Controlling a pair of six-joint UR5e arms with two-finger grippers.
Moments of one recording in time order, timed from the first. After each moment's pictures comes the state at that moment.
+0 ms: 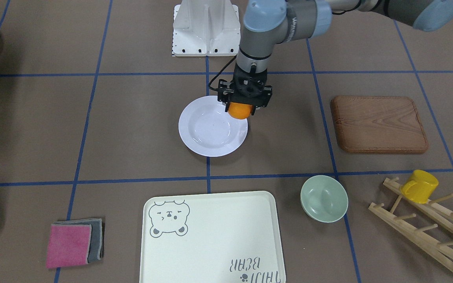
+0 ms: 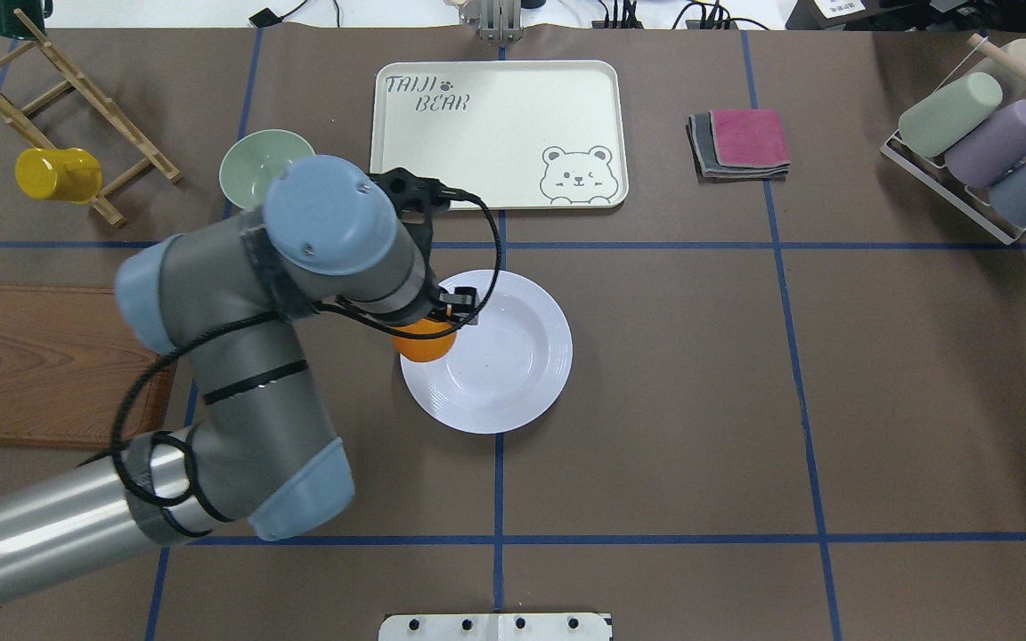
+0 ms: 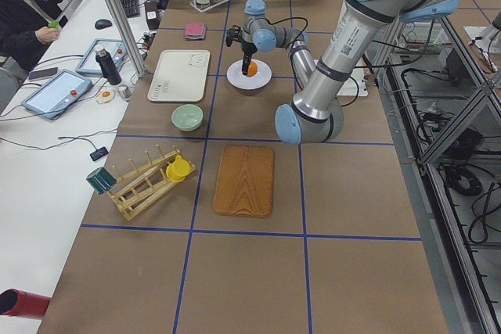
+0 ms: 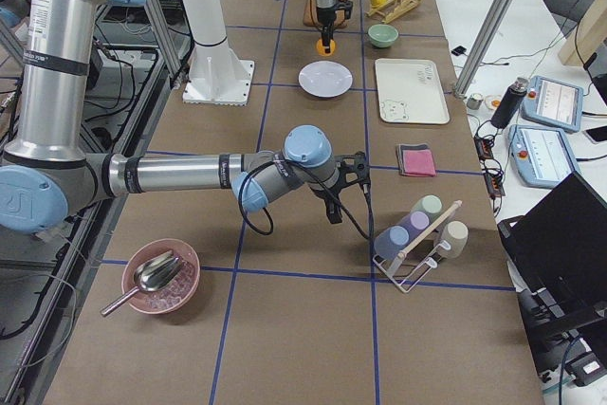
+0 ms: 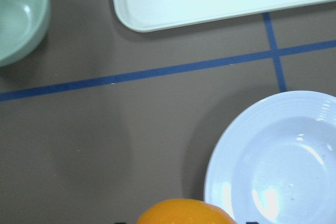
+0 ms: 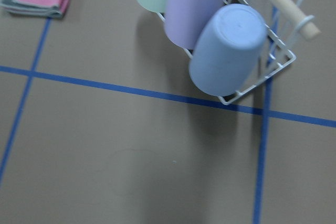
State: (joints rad) left arm -0.51 -2.31 -1.71 -1.55 -1.80 -1.12; right arm 1.41 -1.76 1.83 -1.01 2.42 0.44
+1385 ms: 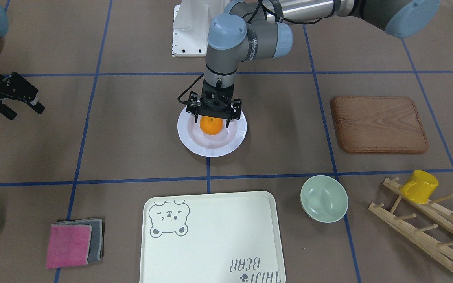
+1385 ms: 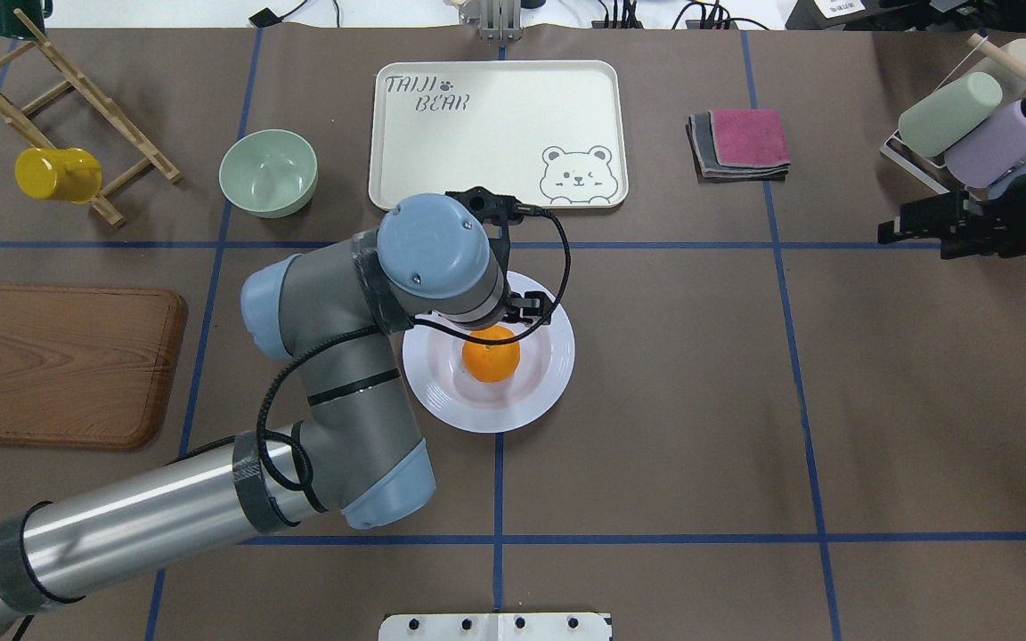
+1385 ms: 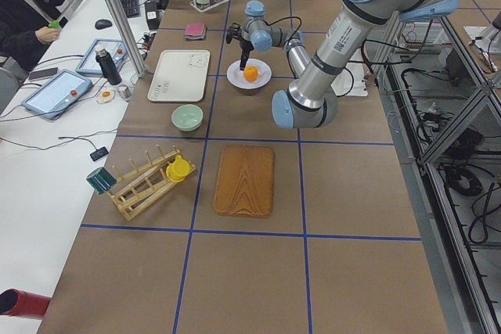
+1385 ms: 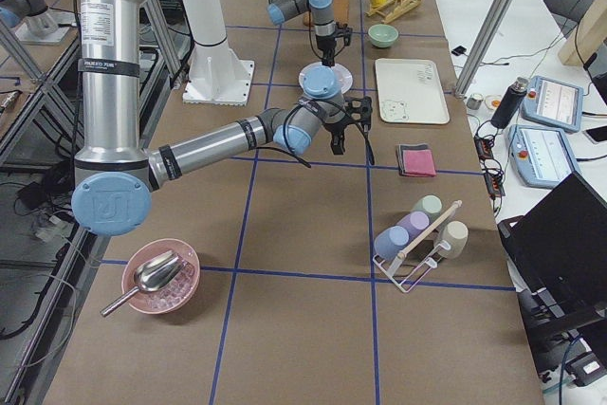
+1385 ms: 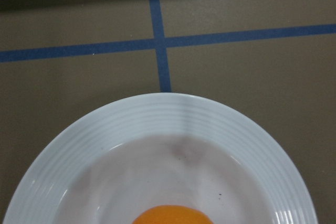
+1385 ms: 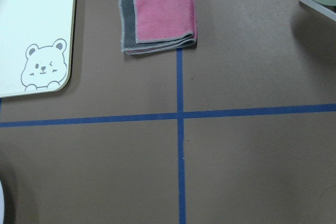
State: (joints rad) left arm -0.53 -2.38 -1.60 -1.67 -1.79 -1.10; right arm 1.02 -1.57 1.95 -0.95 2.22 1.15
